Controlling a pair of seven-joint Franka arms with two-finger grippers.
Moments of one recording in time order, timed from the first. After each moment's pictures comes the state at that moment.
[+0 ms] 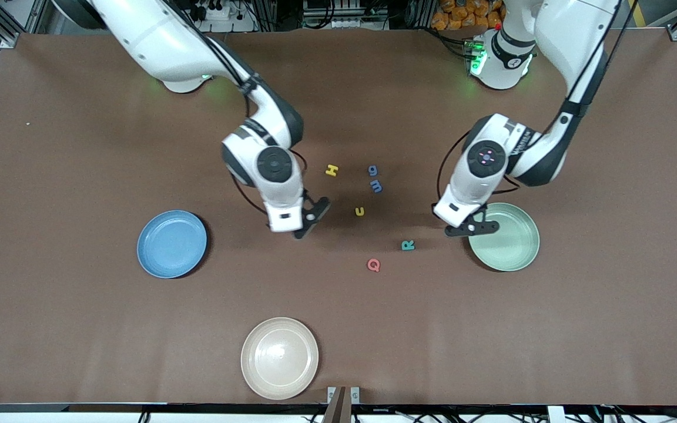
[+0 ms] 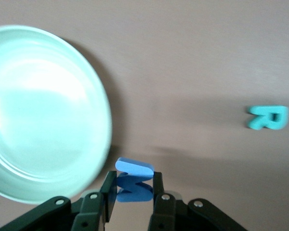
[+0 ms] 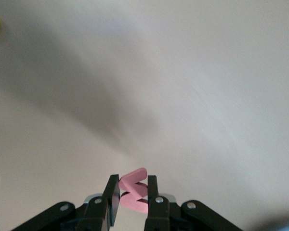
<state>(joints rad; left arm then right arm) -0.11 0.39 -0.27 -2.06 0.26 2.37 -0.59 0.31 0.54 0.29 -1.69 -0.20 2.04 -0.18</state>
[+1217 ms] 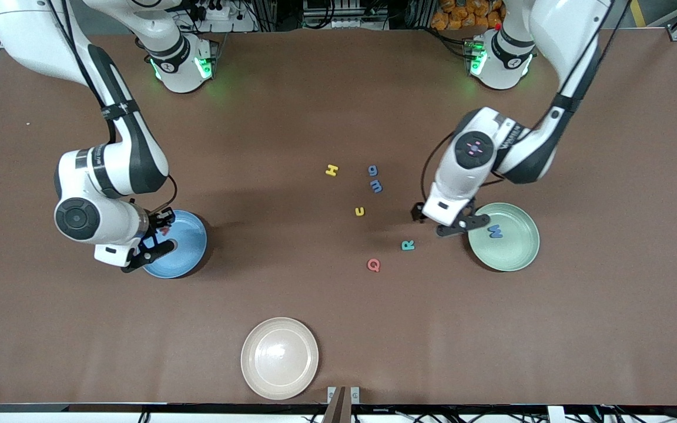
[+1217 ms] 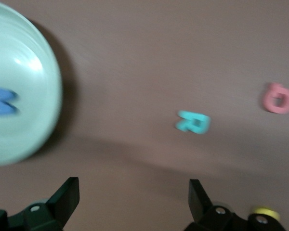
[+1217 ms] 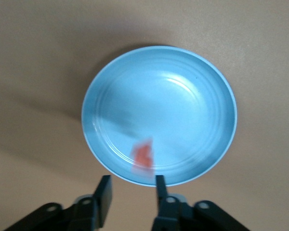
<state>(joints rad) -0.18 0.41 -0.38 -1.97 0.24 2.36 -1.00 0.05 0.45 0.08 -1.77 -0.08 1.95 -0.30</state>
